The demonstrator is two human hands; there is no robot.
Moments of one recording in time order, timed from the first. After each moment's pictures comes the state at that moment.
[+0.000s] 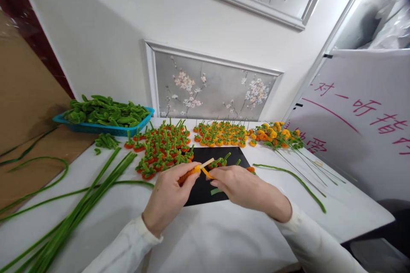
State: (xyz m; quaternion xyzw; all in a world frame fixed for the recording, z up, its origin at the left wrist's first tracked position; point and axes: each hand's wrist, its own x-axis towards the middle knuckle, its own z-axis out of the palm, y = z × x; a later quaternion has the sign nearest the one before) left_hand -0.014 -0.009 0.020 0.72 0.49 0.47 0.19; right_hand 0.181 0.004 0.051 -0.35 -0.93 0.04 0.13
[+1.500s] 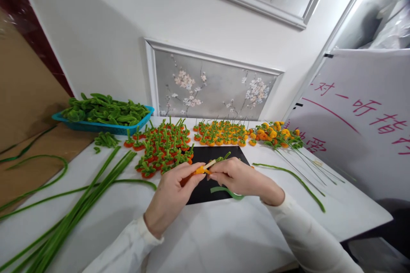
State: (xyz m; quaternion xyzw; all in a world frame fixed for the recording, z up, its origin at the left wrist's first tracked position) left_hand -0.011 -0.008 0.018 0.72 0.47 0.45 0.25; right_hand 0.184 0.026 0.047 -0.32 -0.91 0.17 0.20
